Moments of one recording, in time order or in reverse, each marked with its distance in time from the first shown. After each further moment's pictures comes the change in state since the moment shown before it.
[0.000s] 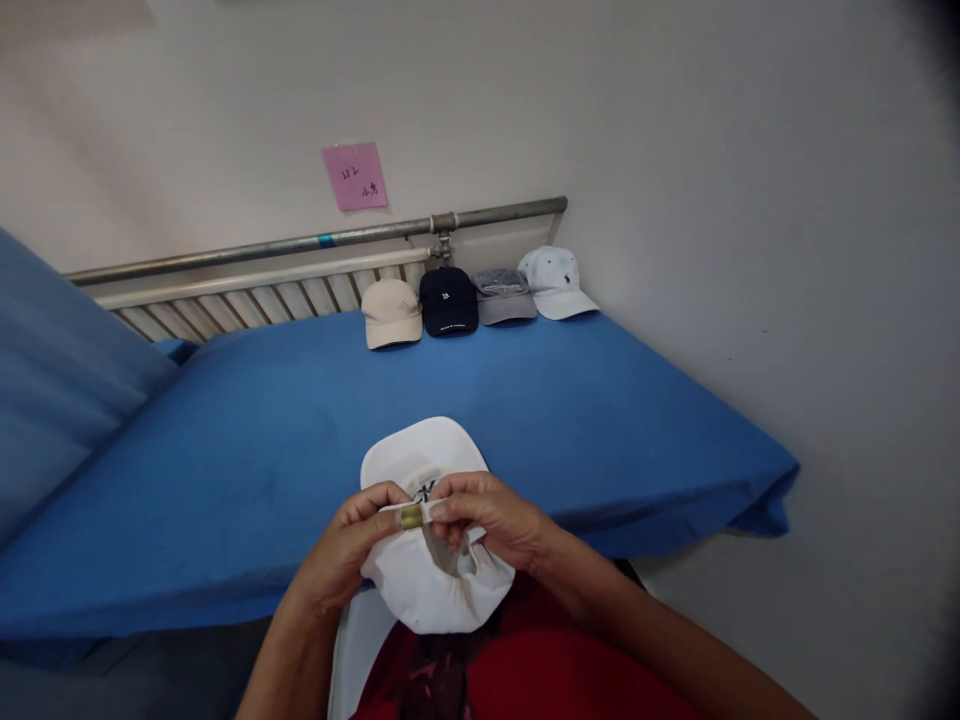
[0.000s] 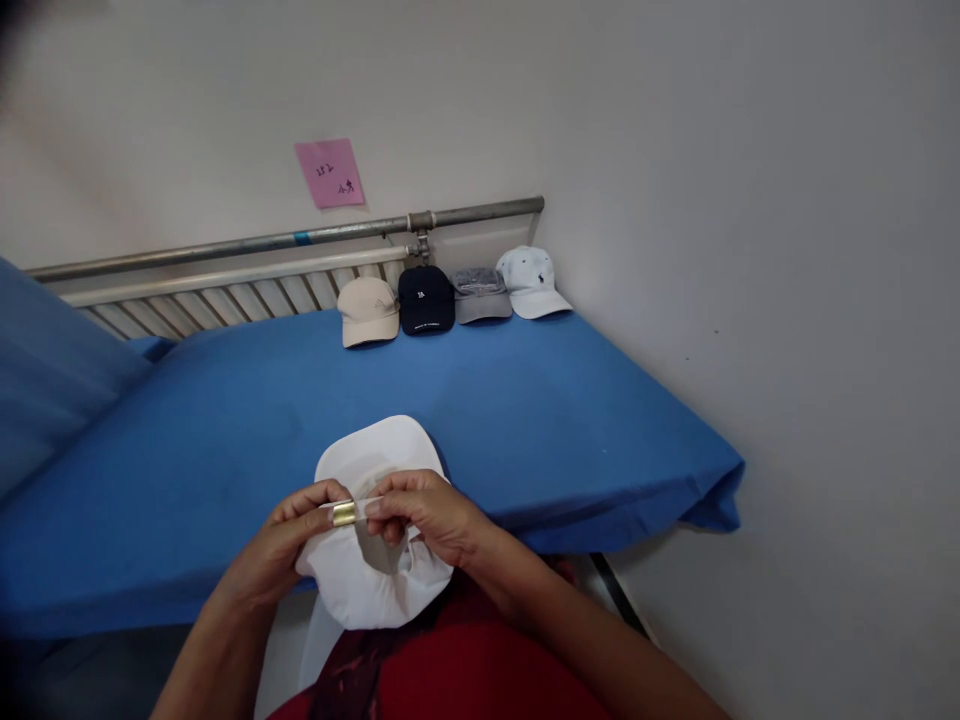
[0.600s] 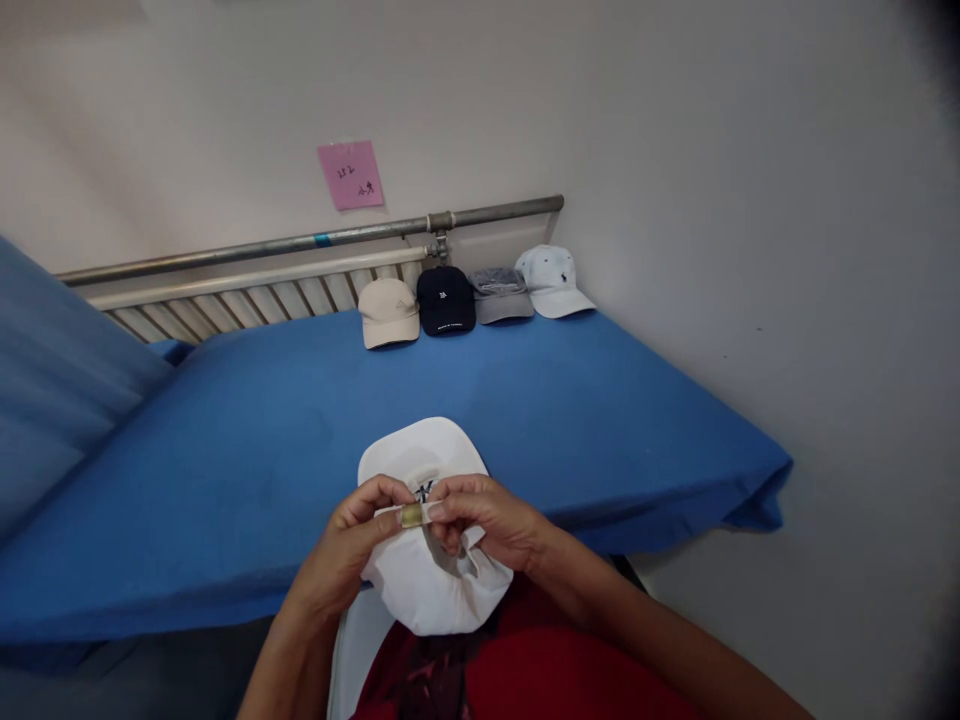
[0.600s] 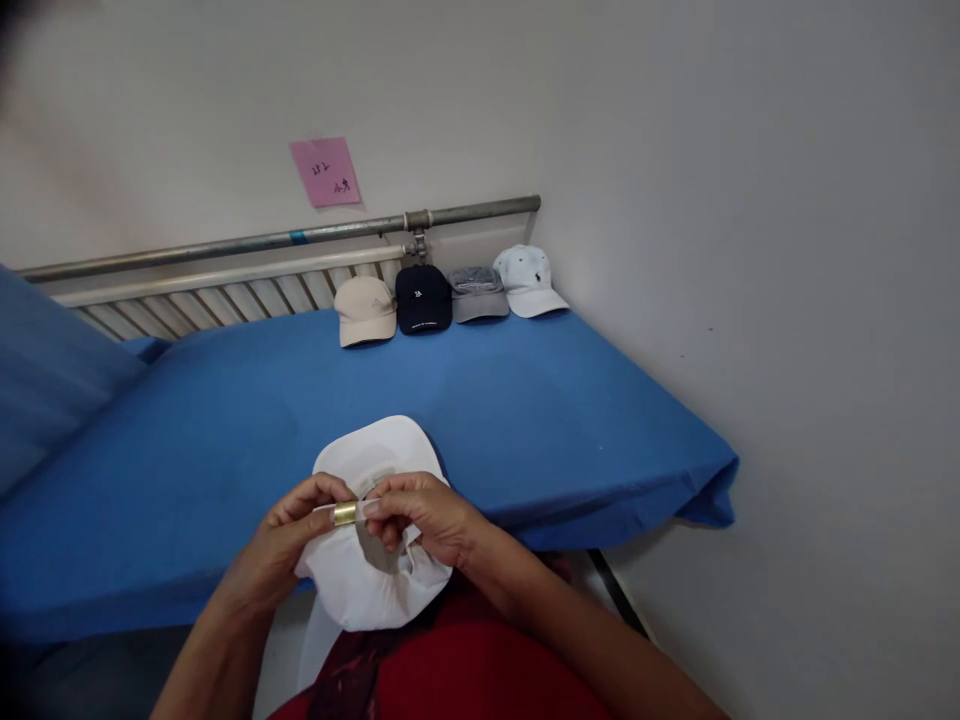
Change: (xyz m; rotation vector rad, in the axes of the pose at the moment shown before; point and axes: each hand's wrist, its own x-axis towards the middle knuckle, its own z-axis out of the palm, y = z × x) left_hand -0.001 -0.004 0.001 0.043 0.036 0.128; right_hand -0.002 0.000 0.000 0.050 -0.025 0.038
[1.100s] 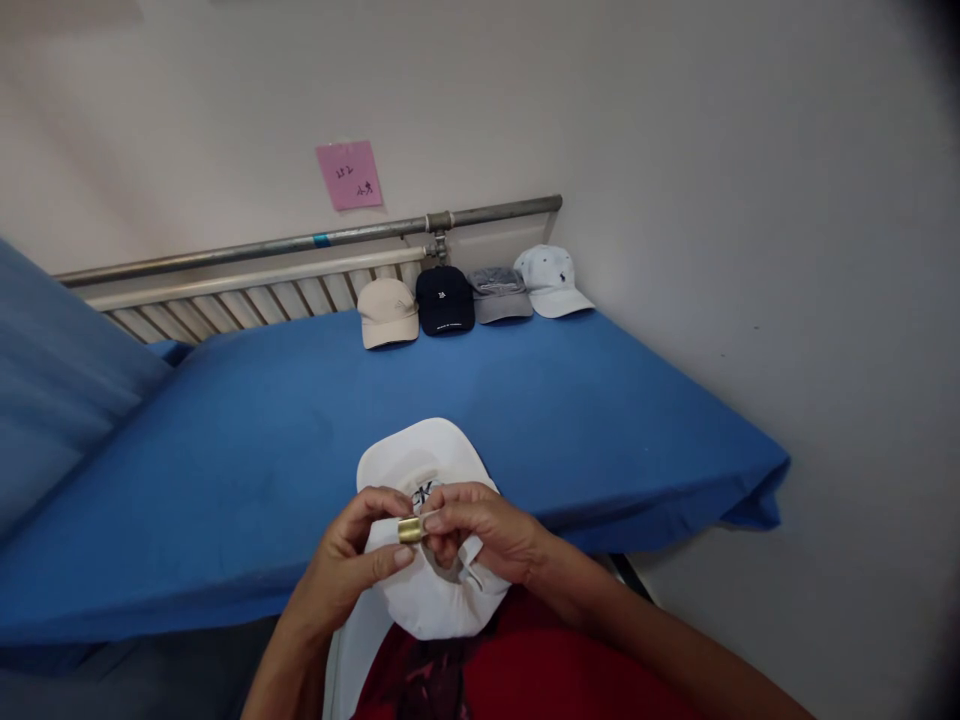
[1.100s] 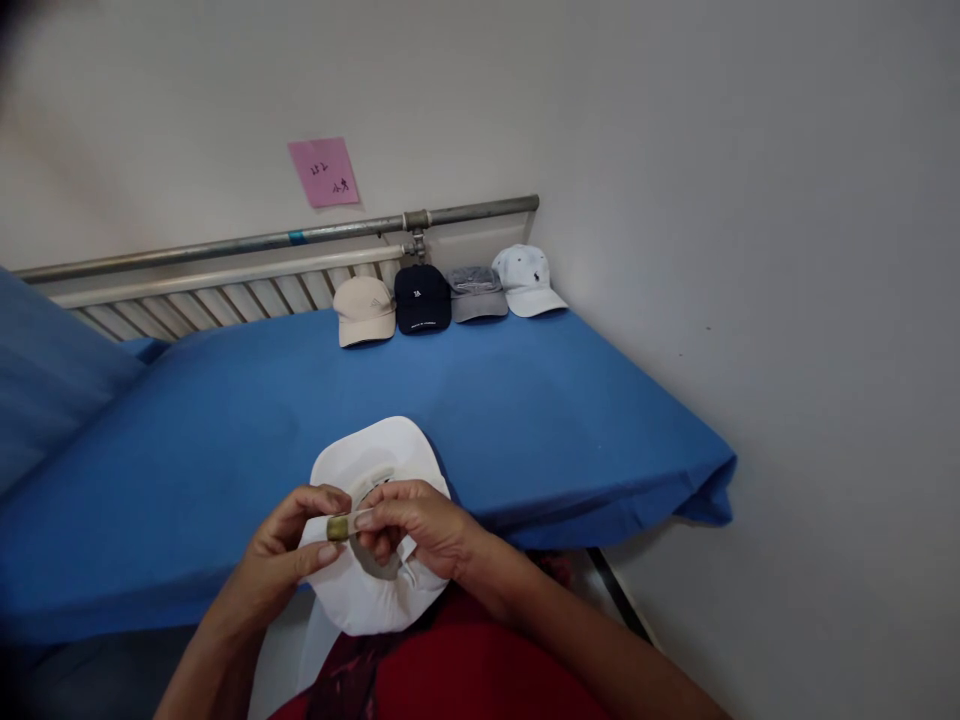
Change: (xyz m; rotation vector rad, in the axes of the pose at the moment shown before) left_hand -0.013 -0.005 -0.013 0.198 -0.078 0.254; right_hand -0.004 0.003 0.007 0.016 -0.031 -0.009
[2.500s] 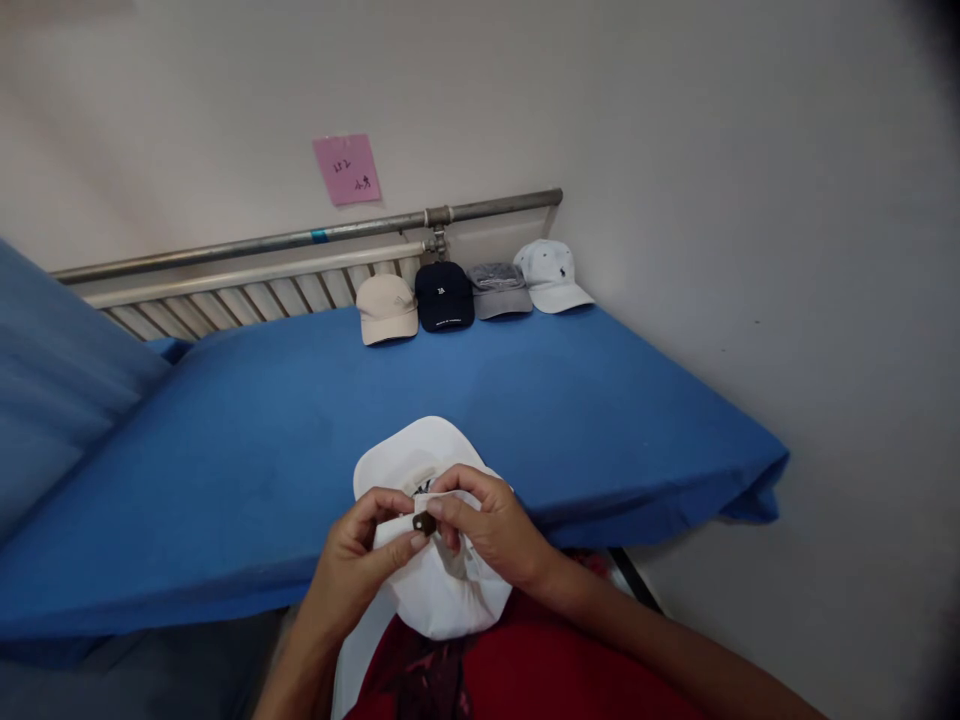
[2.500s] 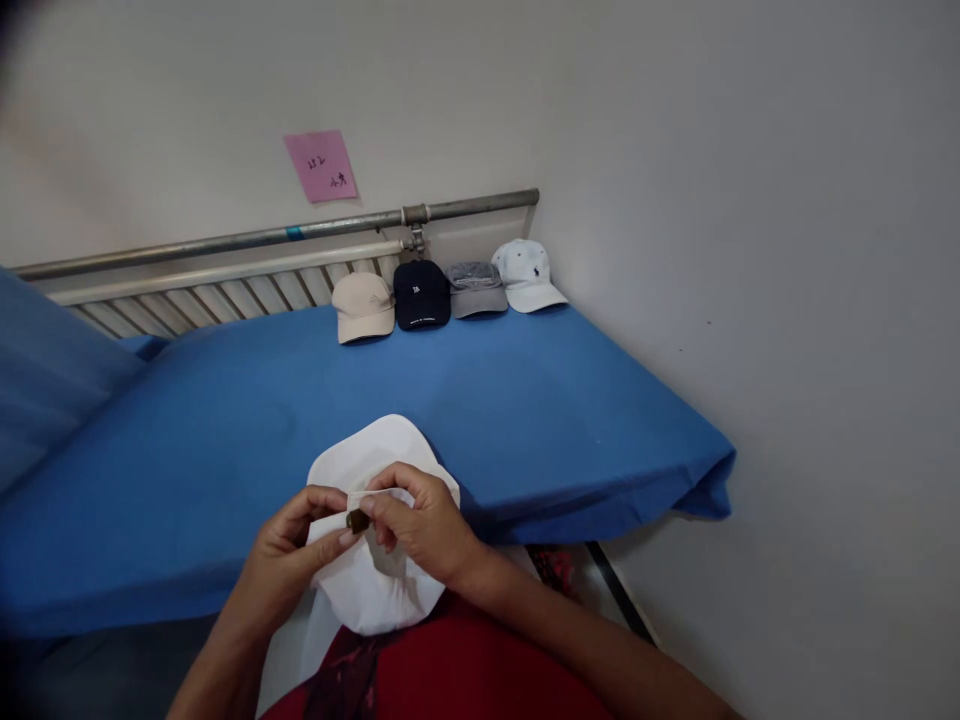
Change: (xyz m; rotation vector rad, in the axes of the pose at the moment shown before) left_hand -0.006 0.010 0.033 0.081 0.224 -0.051; right_hand -0.015 0.003 0.010 -0.286 0.226 -0.327
